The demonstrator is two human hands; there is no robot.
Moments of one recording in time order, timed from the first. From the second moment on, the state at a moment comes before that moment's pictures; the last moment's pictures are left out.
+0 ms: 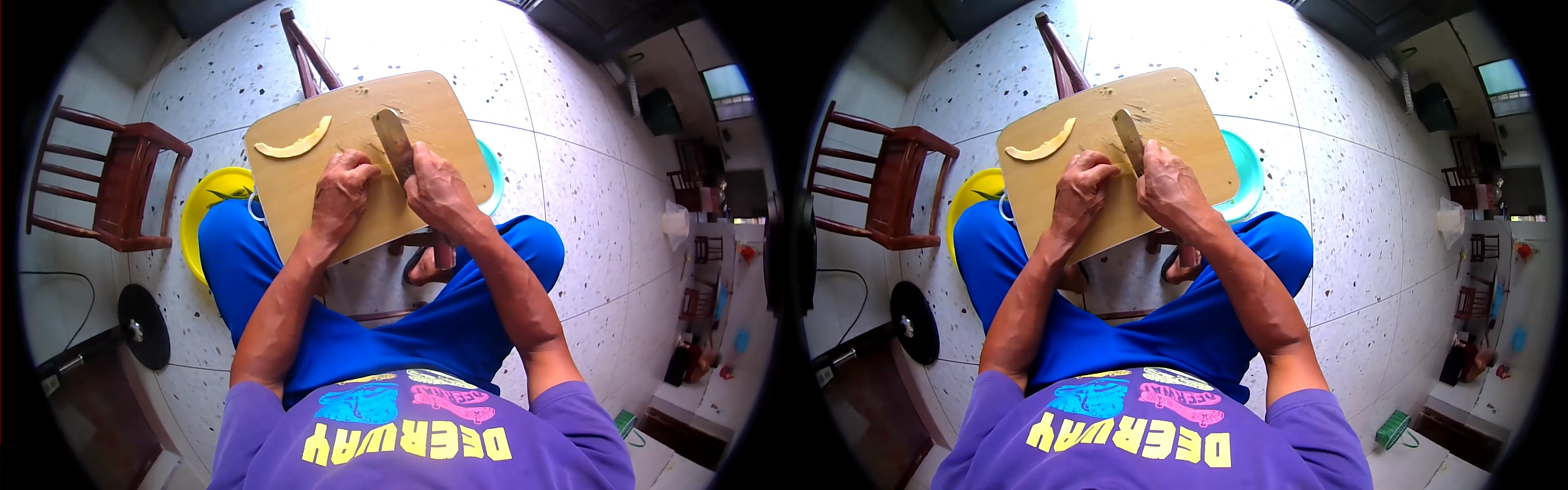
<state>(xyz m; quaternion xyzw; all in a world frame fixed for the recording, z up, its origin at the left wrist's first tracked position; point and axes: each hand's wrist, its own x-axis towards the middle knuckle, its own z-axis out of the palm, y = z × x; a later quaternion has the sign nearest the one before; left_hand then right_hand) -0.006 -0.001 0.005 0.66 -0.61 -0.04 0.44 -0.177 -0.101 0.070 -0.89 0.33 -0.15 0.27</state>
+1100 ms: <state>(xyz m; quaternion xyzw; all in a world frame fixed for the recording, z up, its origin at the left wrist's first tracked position) -0.007 0.005 0.001 0.66 -0.60 -0.02 0.45 -0.165 -0.099 0.075 -0.91 0.32 -0.09 0.24</state>
